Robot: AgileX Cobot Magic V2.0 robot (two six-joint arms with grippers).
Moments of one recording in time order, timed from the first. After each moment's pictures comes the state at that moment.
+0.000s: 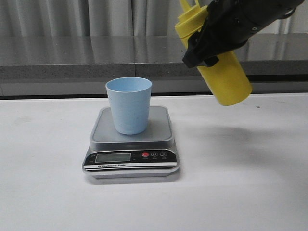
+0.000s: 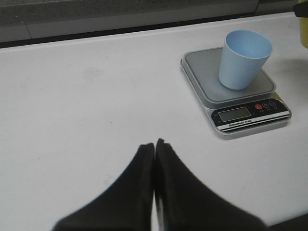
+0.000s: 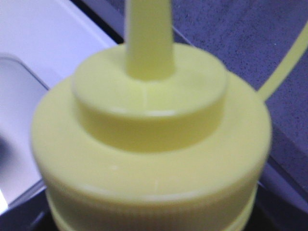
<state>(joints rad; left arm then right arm) -0.19 0.28 -0.56 -0.06 0.84 0.00 0.43 1.65 -1.07 -0.56 0.01 0.07</state>
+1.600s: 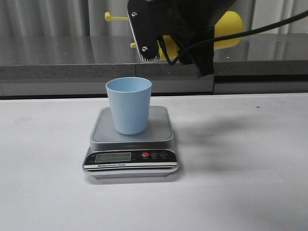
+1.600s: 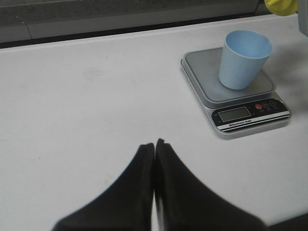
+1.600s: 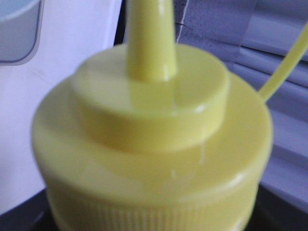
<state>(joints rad) -0.19 0.28 -0.56 -0.06 0.84 0.00 0.70 1.76 -1.20 -1.54 0.48 0.06</state>
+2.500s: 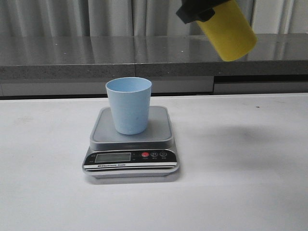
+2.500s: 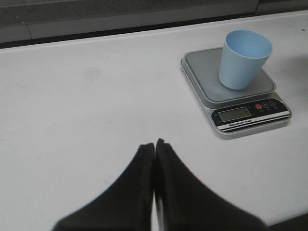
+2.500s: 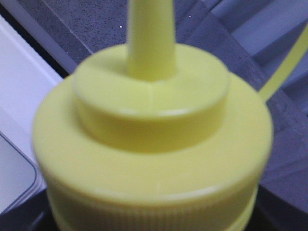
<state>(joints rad) -0.19 0.28 -0.56 -0.06 0.84 0.00 0.58 1.55 -1.14 -1.41 0.27 0.89</state>
